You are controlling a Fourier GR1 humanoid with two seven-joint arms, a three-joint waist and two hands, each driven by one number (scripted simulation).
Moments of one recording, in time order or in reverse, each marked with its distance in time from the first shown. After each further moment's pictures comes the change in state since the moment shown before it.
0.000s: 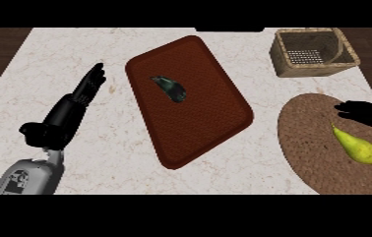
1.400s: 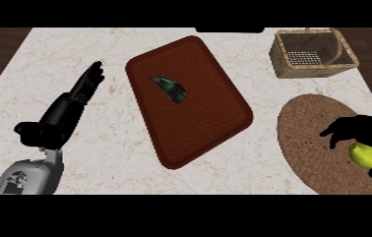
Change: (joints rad) left arm 0.005 -0.066 0.083 -0.030 -0.067 -0.084 0.033; right arm -0.072 0.184 -0.006 0.236 0.332 -0.096 -0.019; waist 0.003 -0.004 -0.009
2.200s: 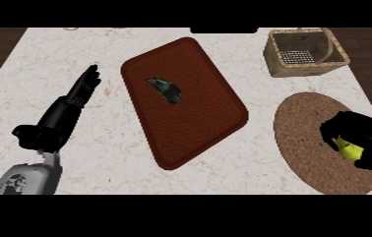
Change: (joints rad) left arm 0.025 -0.014 0.030 0.012 -0.018 -0.012 -0.019; right arm 0.067 0.046 -0.048 -0.167 0.009 -0.100 0.097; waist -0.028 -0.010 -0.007
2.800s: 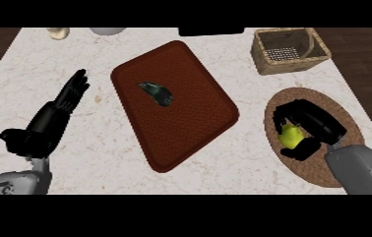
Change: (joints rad) left arm 0.047 0.022 0.039 -0.011 0.007 0.007 0.009; right arm 0.074 0.260 -0.101 -0.414 -0.265 0.266 0.475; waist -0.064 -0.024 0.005
